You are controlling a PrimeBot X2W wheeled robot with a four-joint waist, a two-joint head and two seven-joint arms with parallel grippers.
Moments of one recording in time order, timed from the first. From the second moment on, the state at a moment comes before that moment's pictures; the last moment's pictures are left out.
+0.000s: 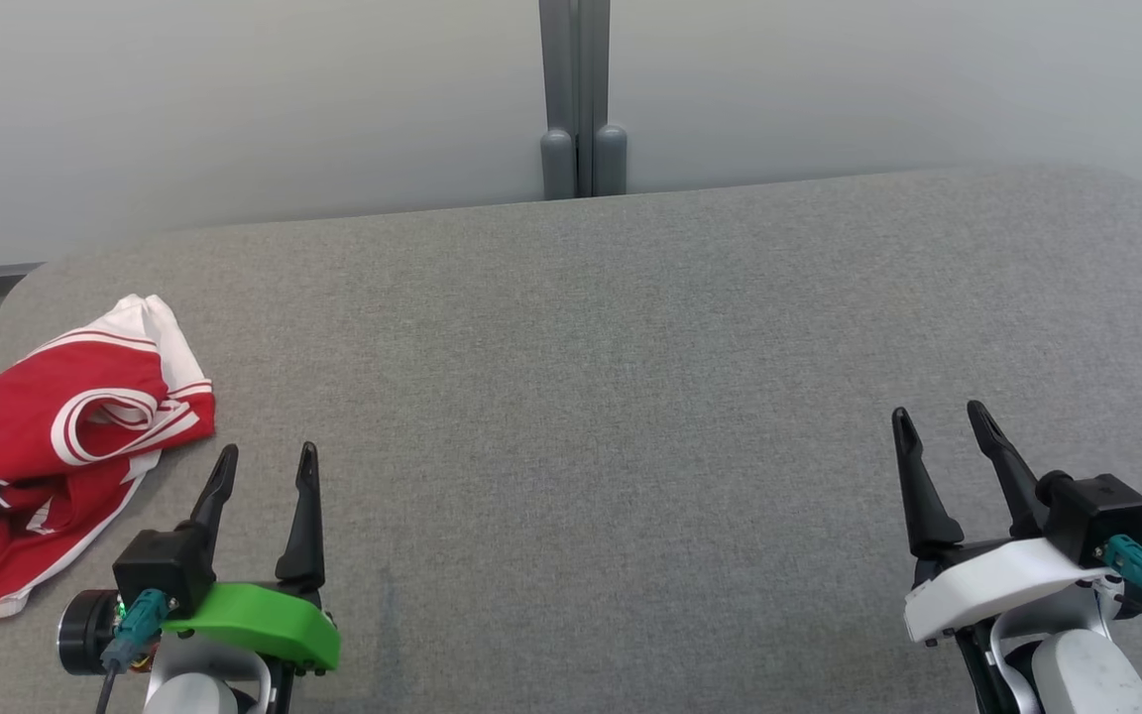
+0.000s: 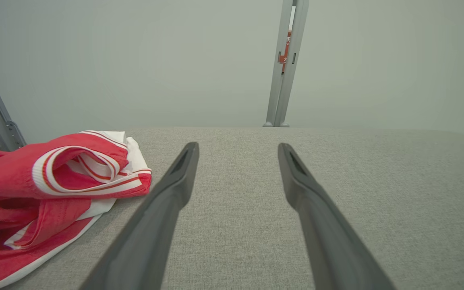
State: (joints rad) left arm -0.13 0.09 -0.04 0.34 -0.21 -0.13 -0.25; right arm -0.05 -0.10 0.02 0.14 0.22 0.13 -0.18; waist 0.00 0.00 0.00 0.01
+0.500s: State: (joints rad) left arm -0.13 0.08 -0.04 0.35 -0.16 -0.13 -0.26; right arm -0.05 -0.09 0.02 0.15 0.17 0.13 -0.19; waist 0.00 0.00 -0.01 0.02
